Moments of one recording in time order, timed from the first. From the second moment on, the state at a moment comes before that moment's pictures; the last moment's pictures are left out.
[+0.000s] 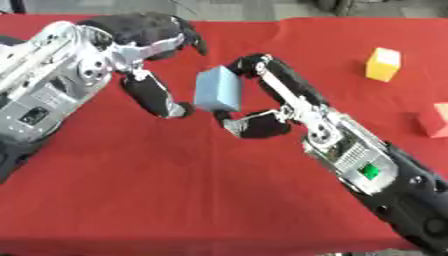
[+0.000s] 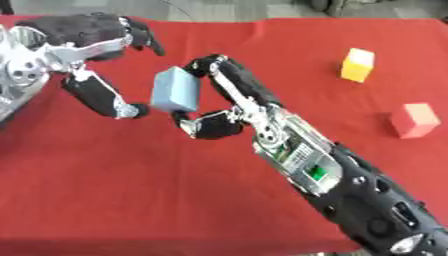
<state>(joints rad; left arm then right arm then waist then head) -1.03 0.58 -0.67 -1.73 -0.66 0.35 -0.64 -0.65 -0.42 0.59 -1.79 0.31 0.33 -0.03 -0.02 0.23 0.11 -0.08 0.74</state>
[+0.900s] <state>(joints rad) -1.00 0.59 -0.67 -1.81 -0.59 0.42 -0.68 -0.64 -0.41 0.61 -1.79 0.32 0.30 -0.04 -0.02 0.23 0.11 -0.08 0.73</state>
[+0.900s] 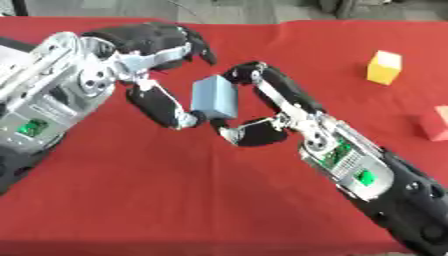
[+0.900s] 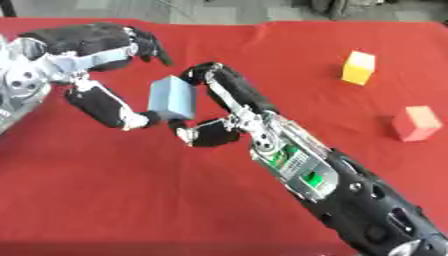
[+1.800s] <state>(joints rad) -1.00 0.58 -0.68 -1.76 -0.56 0.45 -0.67 -0.63 -0.43 0.61 -1.83 0.31 0.33 -0.03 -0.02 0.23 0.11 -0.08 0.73</state>
